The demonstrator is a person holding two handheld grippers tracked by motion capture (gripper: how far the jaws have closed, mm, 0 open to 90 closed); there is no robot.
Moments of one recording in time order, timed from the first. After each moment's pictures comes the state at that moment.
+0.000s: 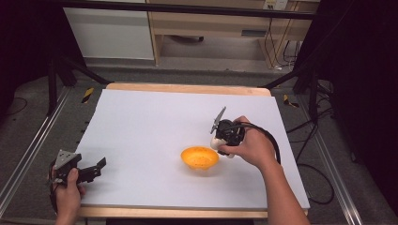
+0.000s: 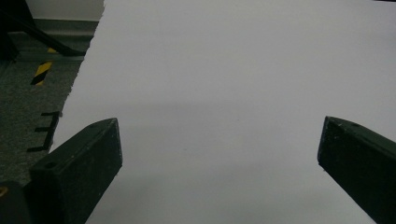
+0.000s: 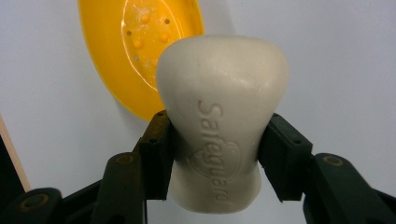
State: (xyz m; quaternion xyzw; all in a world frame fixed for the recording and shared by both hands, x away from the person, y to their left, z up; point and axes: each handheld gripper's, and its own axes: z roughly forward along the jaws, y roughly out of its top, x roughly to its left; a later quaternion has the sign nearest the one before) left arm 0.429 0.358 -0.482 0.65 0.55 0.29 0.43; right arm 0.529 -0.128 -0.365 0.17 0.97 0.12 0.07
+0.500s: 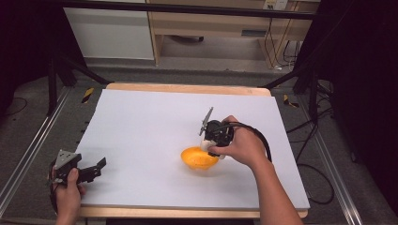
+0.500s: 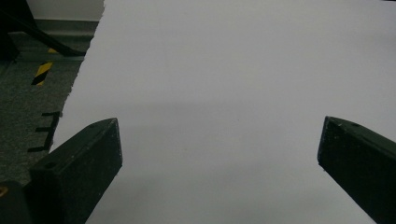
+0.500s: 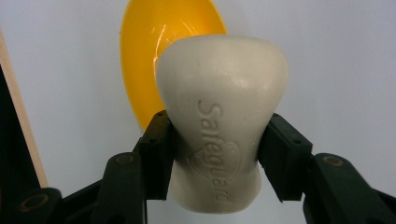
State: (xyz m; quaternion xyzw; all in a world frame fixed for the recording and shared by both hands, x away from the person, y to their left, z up) left arm 0.429 0.358 -0.482 0.66 0.55 0.29 0.43; right arm 0.528 -0.098 -0.362 0.12 0.98 0.12 0.06
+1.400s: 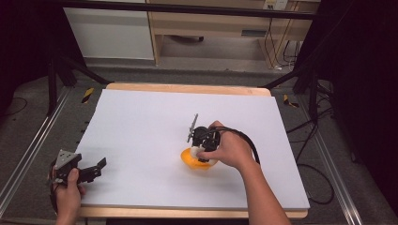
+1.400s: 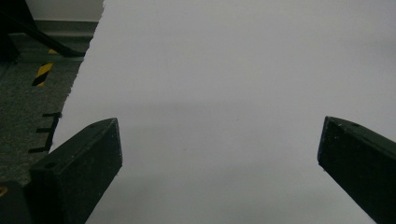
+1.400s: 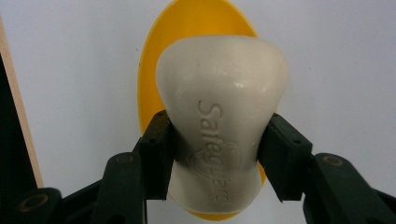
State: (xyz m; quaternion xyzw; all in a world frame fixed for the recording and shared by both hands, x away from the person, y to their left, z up) left arm 0.428 0.357 -0.482 0.66 0.55 0.29 0.43; right arm 0.529 -0.065 -0.389 0.09 0.99 0.11 0.03
